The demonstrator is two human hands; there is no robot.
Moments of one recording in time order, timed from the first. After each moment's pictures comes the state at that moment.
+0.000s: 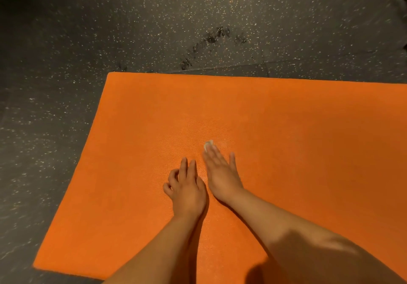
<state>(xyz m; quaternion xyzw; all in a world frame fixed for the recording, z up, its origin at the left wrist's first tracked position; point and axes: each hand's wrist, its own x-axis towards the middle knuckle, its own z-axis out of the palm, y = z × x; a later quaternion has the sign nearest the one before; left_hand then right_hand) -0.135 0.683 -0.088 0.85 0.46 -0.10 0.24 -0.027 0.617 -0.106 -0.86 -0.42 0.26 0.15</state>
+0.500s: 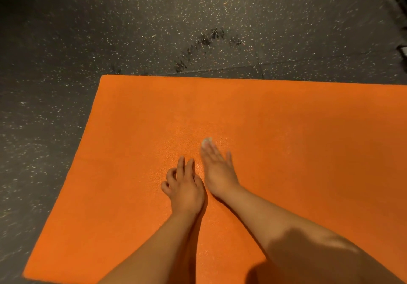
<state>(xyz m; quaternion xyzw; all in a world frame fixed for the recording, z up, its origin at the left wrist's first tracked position) -0.117 0.686 -0.088 0.85 0.47 -0.09 0.24 -0.010 0.626 -0.096 -0.86 -0.40 0.28 0.15</state>
